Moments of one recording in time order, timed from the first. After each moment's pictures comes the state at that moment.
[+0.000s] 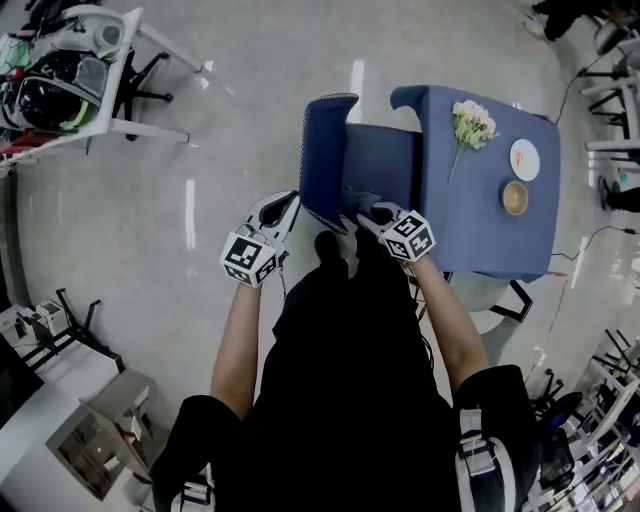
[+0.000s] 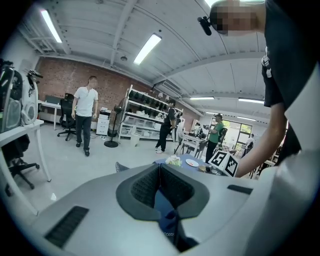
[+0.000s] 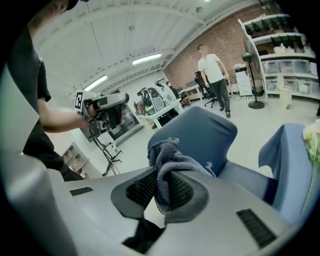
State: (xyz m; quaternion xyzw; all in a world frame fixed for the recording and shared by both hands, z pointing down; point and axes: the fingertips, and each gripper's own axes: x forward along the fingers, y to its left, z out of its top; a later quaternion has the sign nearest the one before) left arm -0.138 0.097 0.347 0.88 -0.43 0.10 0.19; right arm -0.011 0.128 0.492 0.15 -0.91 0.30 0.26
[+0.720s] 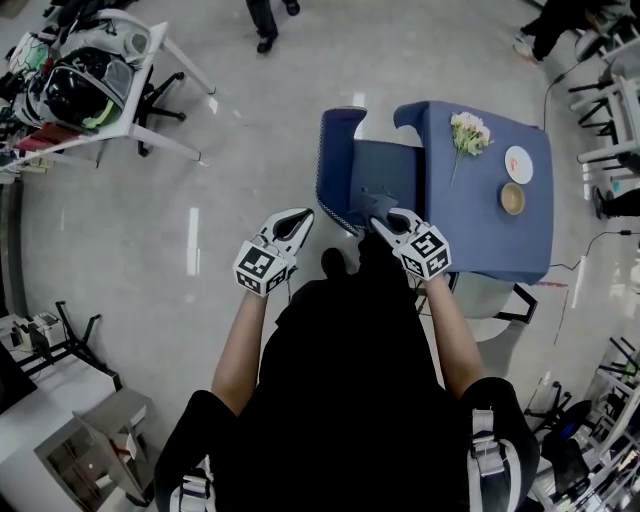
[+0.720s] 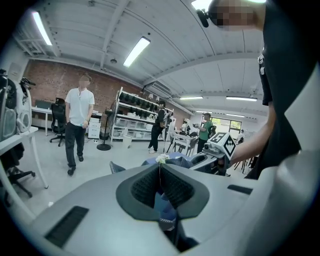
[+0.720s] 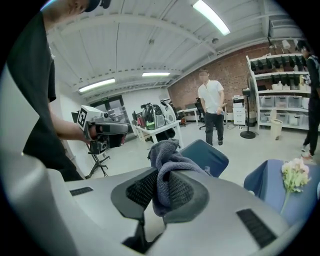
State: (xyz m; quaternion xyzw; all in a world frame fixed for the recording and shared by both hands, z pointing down) left arm -0.156 0.194 0.309 0.90 -0.39 0.11 0.16; right arm -0.027 0.181 0.379 0.22 -0.94 0.19 0.20
